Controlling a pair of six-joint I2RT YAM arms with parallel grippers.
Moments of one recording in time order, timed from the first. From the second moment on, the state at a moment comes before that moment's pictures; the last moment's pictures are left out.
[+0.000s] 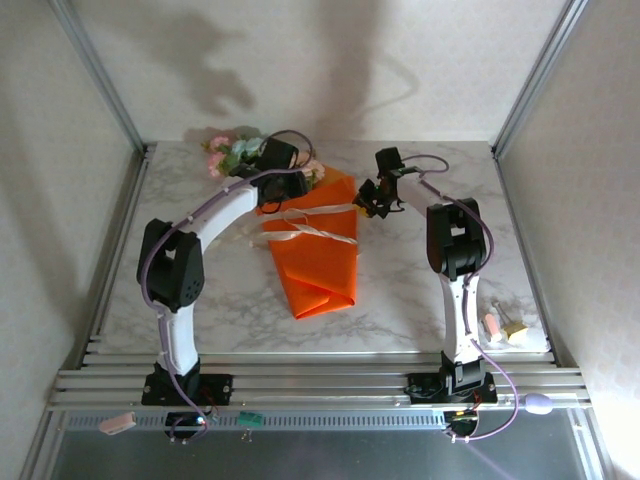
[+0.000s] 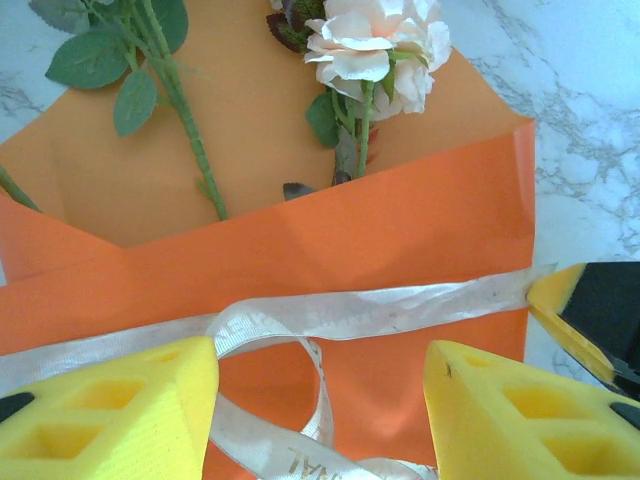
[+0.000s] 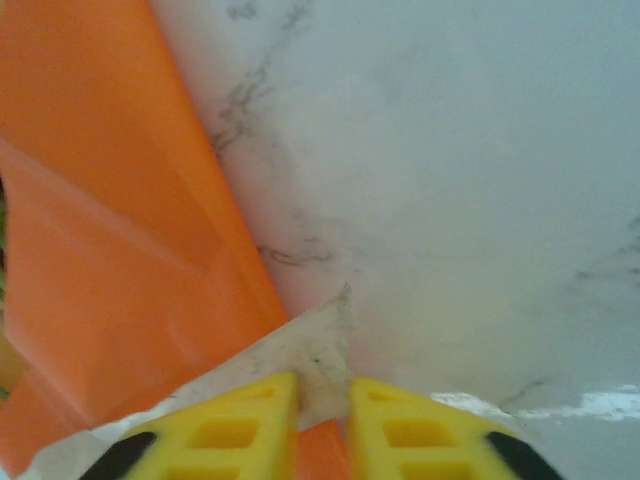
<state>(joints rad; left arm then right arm) -0.42 1.97 1.67 -0.58 -0.06 -0.65 0.29 2.29 1.79 -0.61 -0.38 0.83</state>
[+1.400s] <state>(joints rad) -0.57 2.02 1.51 -0.11 -0.15 -0.25 0.37 2.05 2.01 -0.80 -0.51 0.73</state>
